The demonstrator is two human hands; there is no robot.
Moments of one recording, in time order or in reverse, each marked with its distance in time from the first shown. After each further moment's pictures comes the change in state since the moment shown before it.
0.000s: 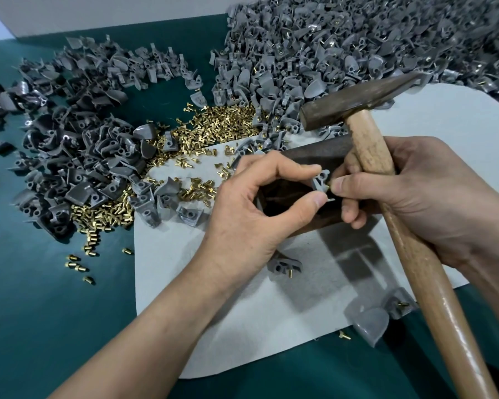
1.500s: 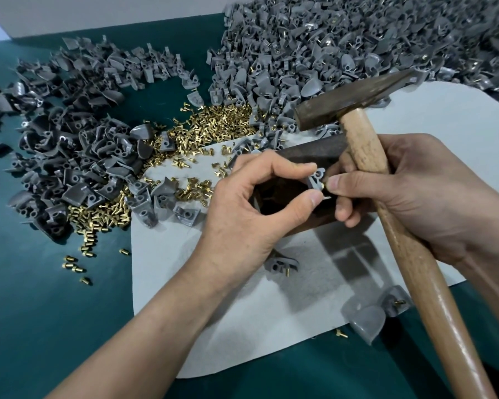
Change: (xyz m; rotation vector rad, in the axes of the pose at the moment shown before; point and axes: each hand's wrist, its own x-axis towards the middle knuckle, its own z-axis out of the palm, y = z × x) left_hand 0.000 -0.002 0.000 0.011 0.017 0.014; right_hand 0.000 -0.001 0.001 0.007 -0.010 0.001
